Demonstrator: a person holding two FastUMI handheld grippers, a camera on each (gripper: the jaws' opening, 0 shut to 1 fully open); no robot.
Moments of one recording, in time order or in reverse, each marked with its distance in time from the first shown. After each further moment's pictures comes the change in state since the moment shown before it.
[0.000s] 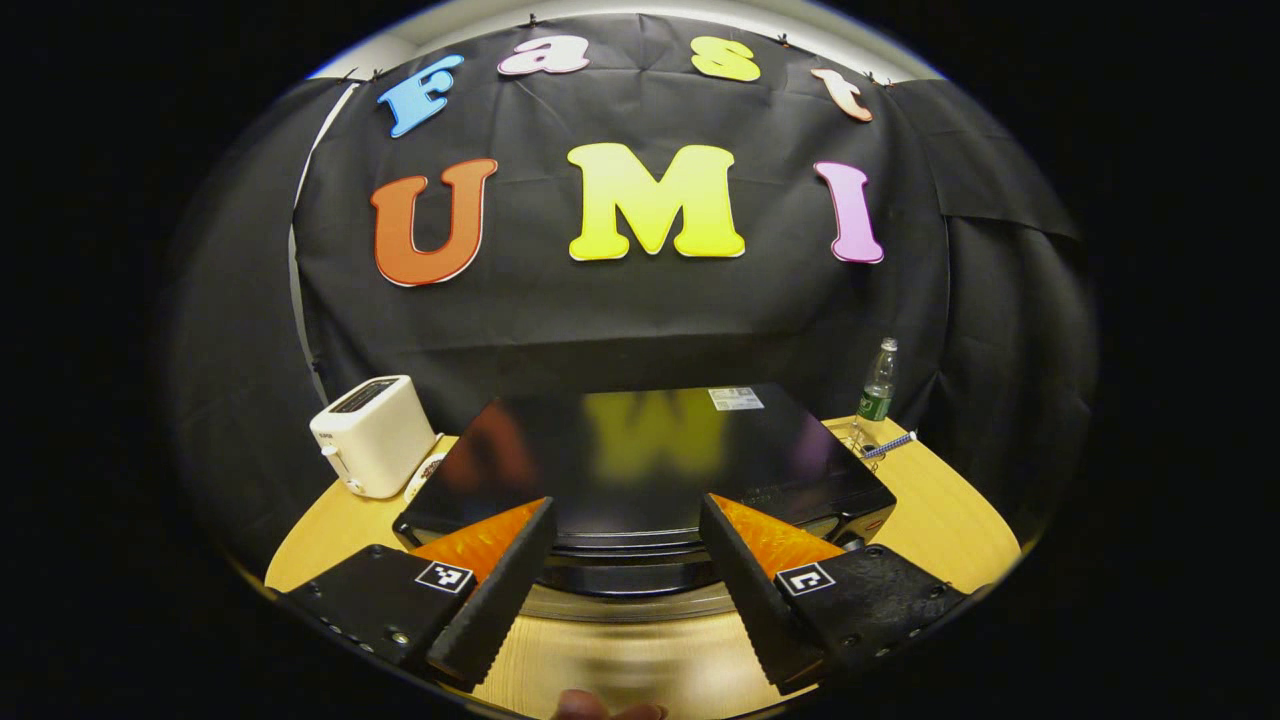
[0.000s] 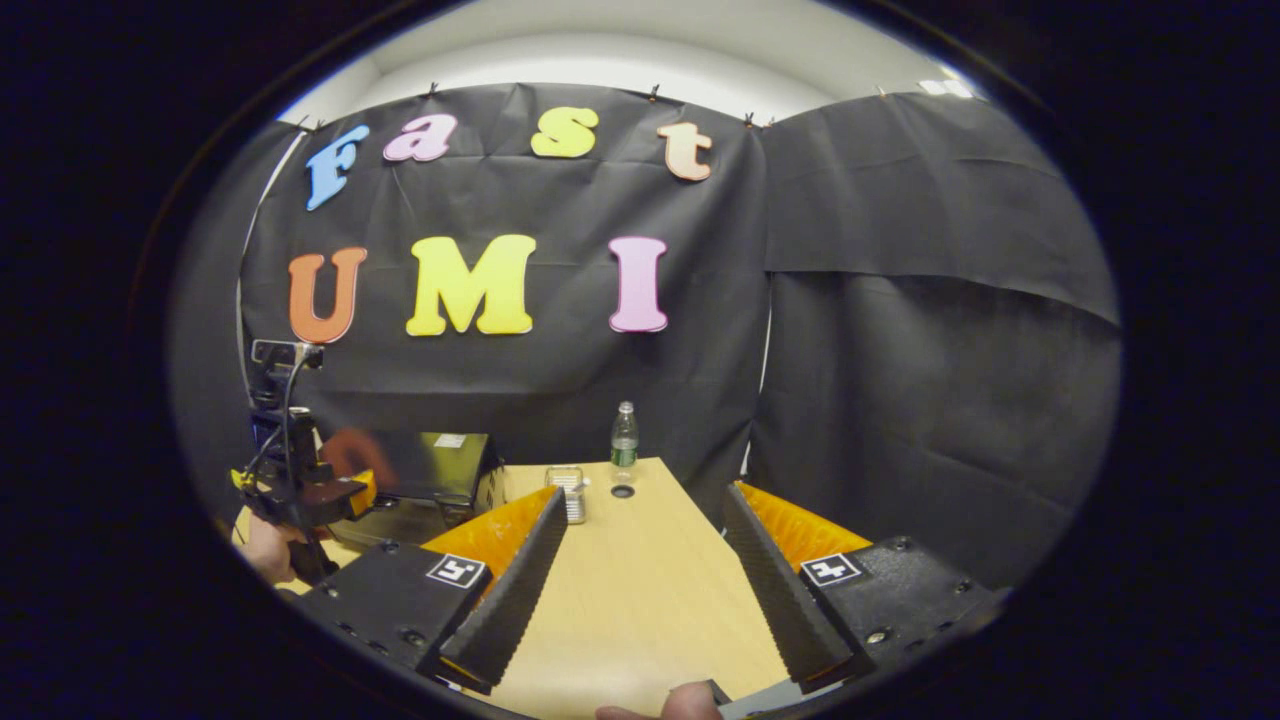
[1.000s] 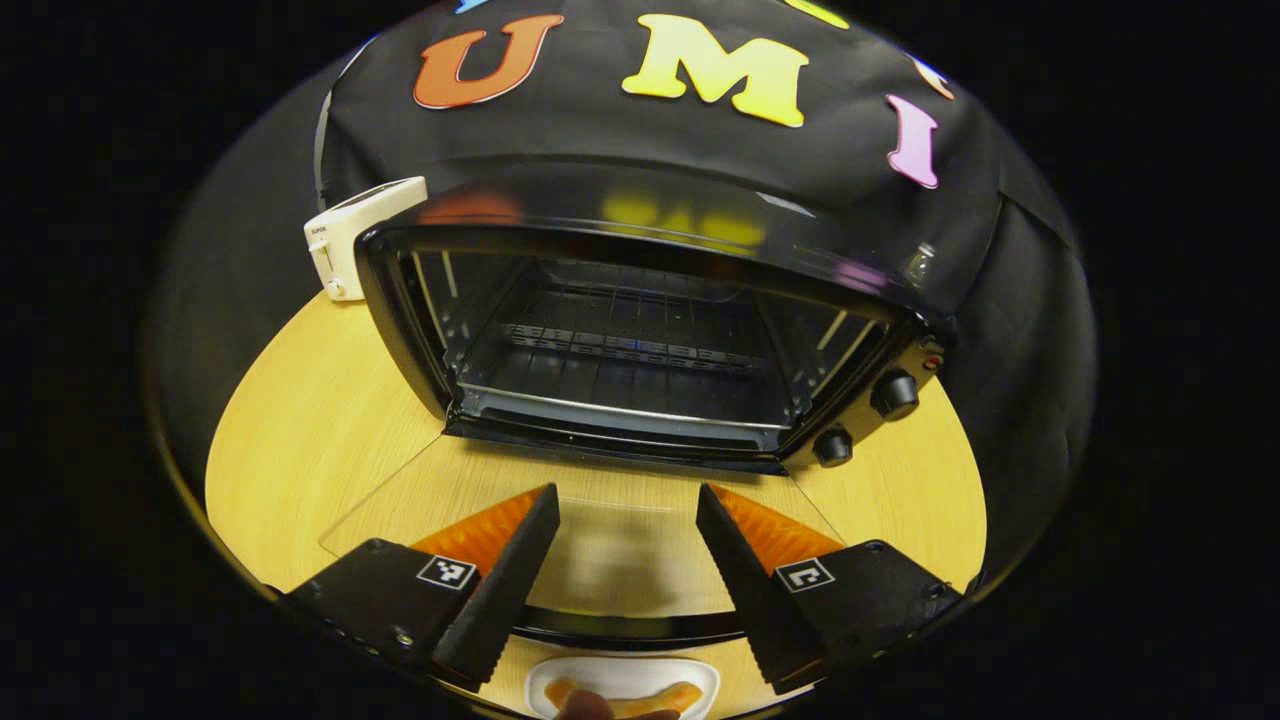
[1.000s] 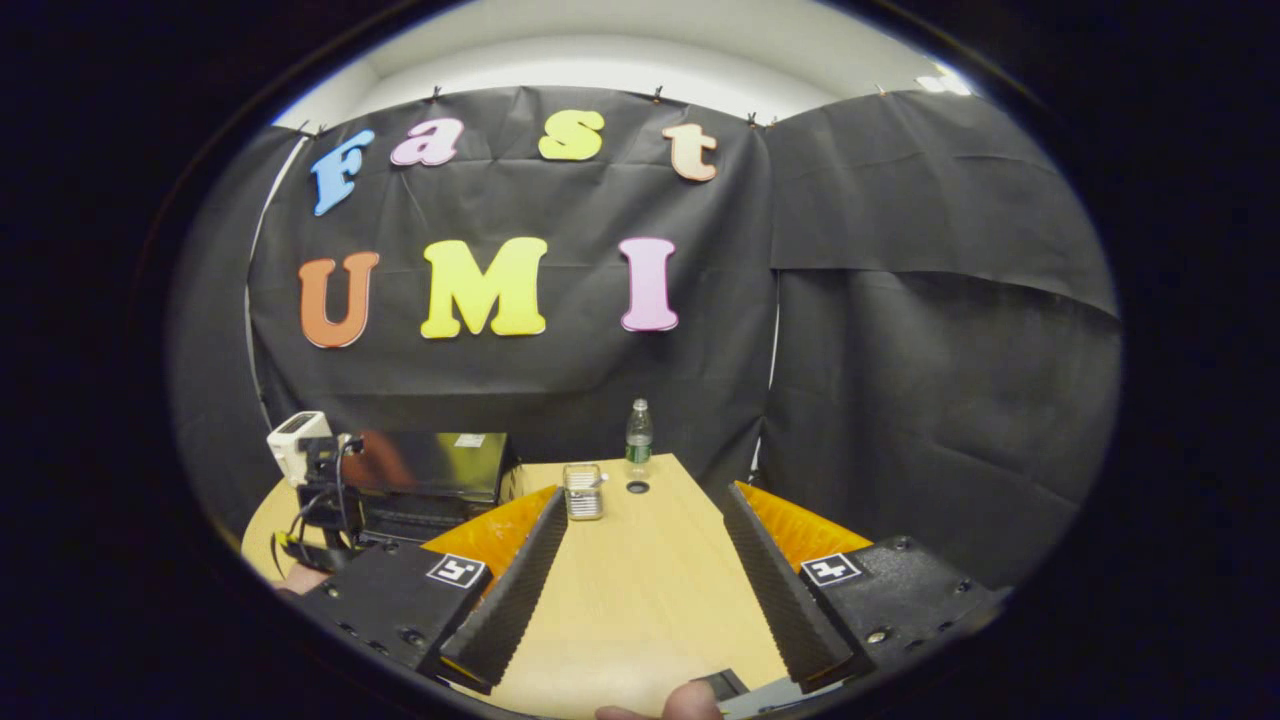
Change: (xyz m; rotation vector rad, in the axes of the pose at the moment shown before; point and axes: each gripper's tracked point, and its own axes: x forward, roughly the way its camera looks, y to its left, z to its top) left arm -0.055 -0.010 -0.157 -0.189 0.424 -0.019; right arm -0.029 0.010 0.000 0.013 -0.012 0.010
